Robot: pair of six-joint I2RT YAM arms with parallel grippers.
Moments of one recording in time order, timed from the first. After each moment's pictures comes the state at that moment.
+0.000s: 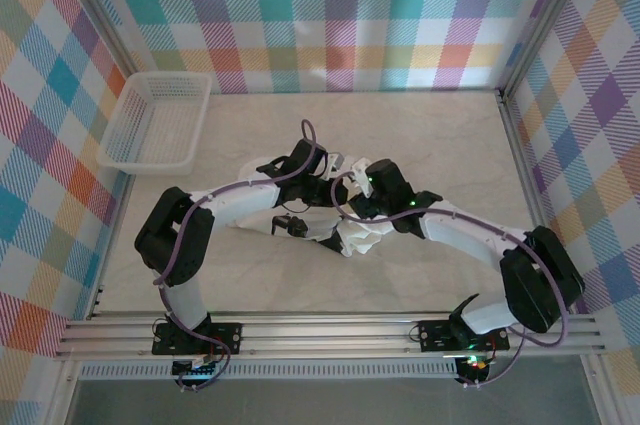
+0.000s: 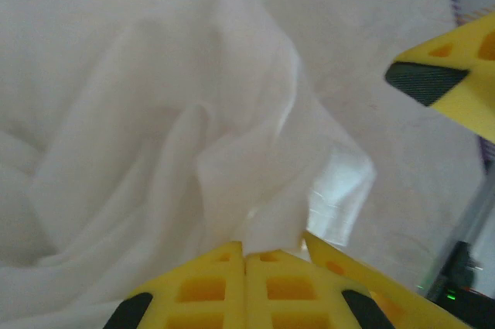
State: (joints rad) left arm -0.67 1.79 1.20 -0.26 0.45 -0.55; right arm 0.67 1.40 0.81 -0.19 0.17 -0.16
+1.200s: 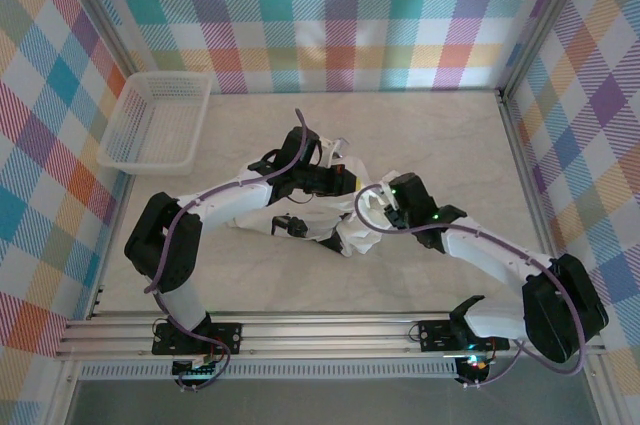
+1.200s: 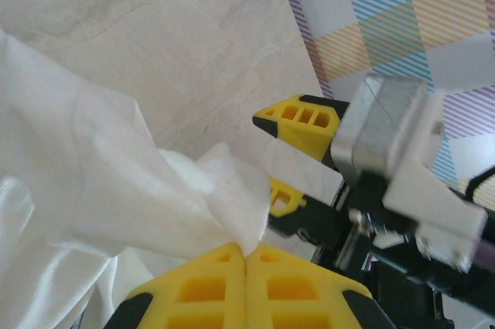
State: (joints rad) left arm -0.65 1.73 1.21 -0.11 0.65 -0.63; right arm 0.56 1.23 0.67 -0.33 0.34 -0.18
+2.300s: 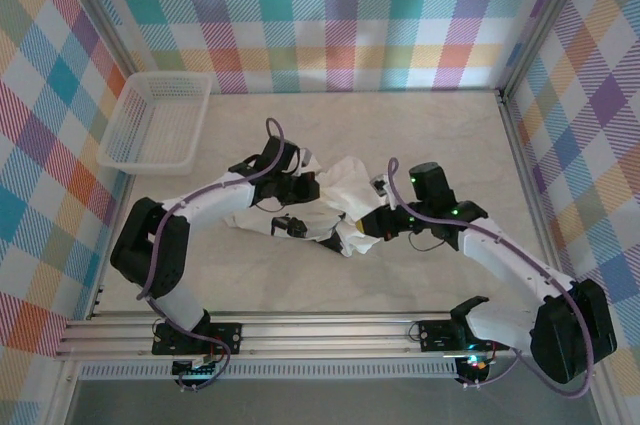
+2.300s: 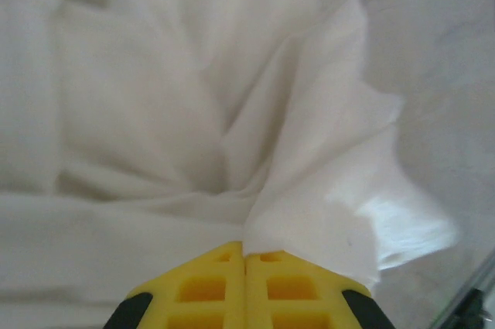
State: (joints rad) left arm -0.53 1.65 1.09 -0.36 0.34 -0.59; right arm 0.48 1.12 0.75 -0.39 -0.77 0.23
